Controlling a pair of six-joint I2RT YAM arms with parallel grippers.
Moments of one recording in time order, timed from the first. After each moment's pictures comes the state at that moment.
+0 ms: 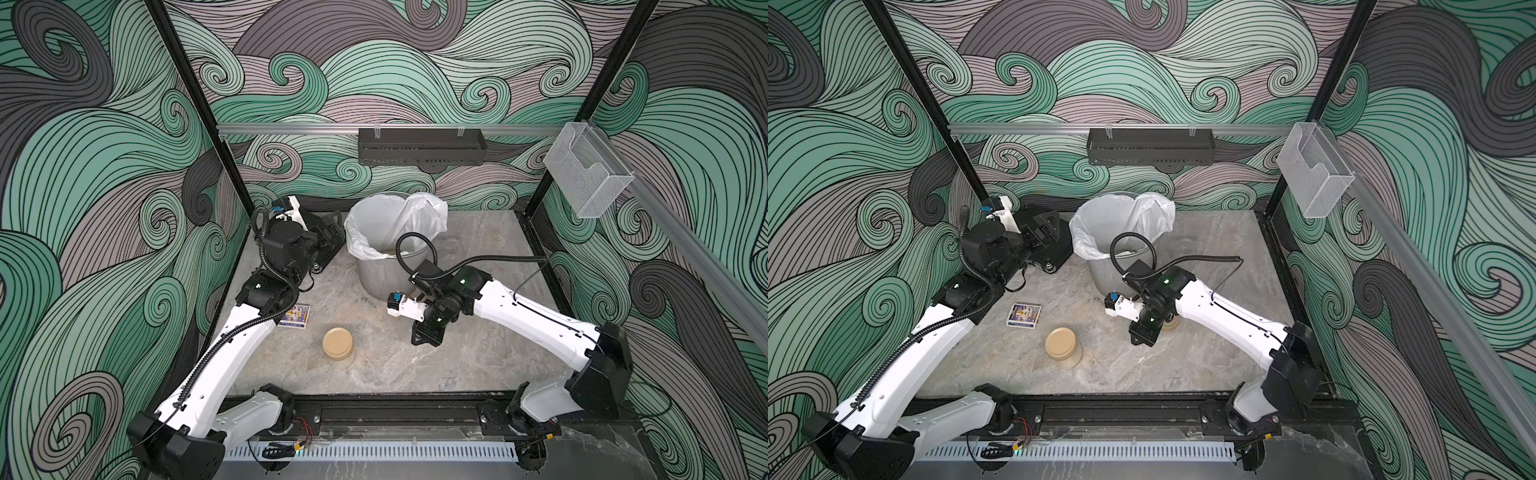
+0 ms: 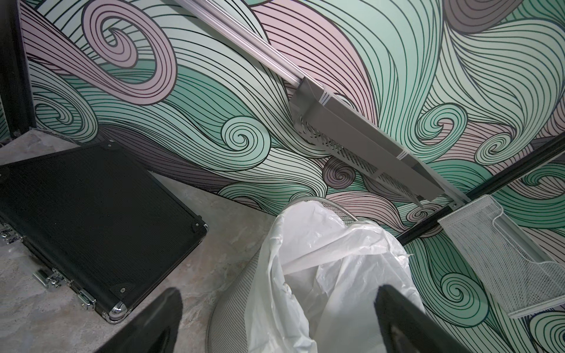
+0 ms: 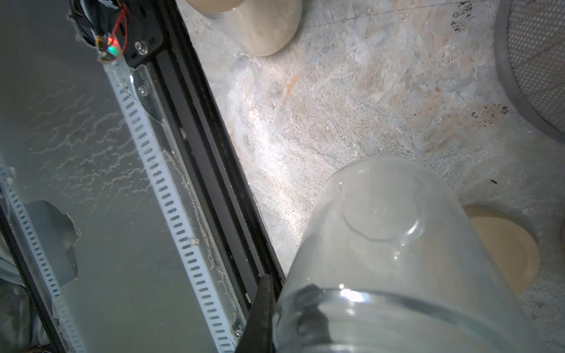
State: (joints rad) left arm -0.36 1.07 1.13 -0.24 -0.19 -0.59; right arm 0.87 1.53 1.32 -1.16 -0.32 -0.32
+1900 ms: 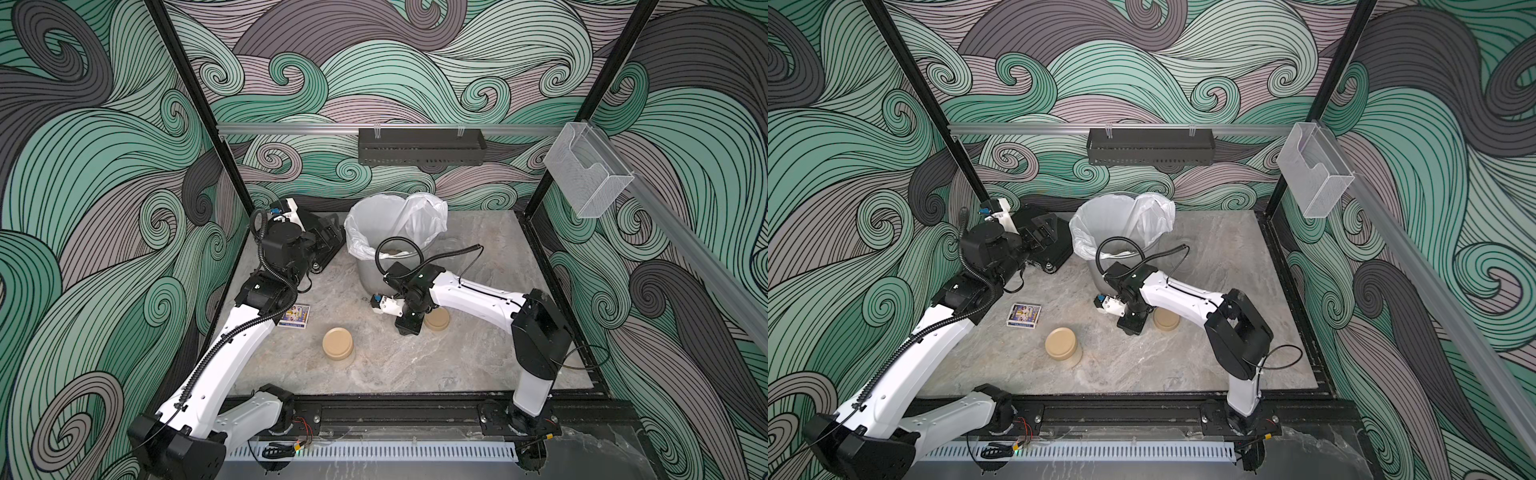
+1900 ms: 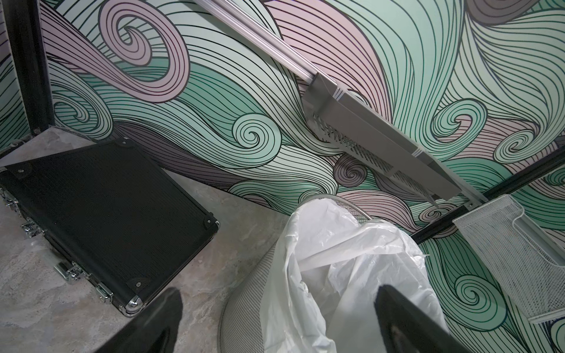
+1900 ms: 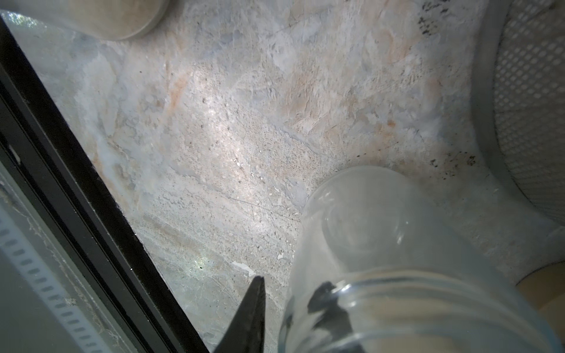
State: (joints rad) left arm -0.34 1.07 1.11 -0.25 -0.19 -0.59; right arm 0.86 1.83 1.39 -1.02 -0.16 -0.40
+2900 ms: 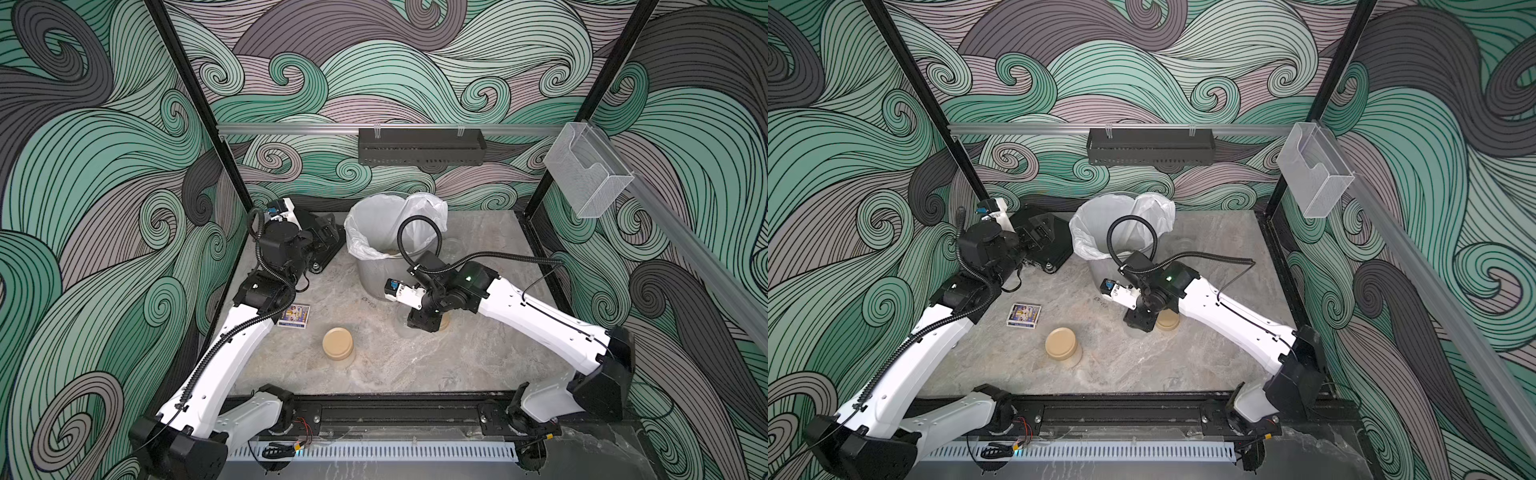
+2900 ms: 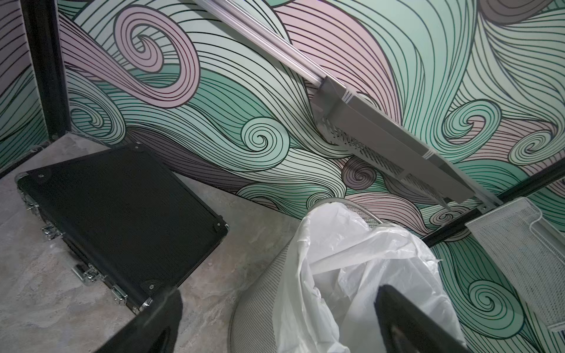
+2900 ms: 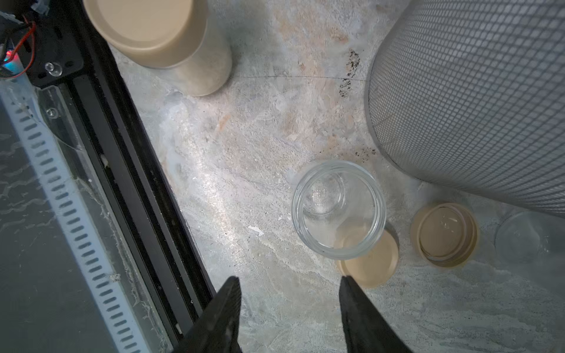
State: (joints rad) left arm -0.30 1.07 1.11 -0.27 -0.19 -0.56; right arm 0.90 1.47 1.40 -1.10 -0.10 -0.35
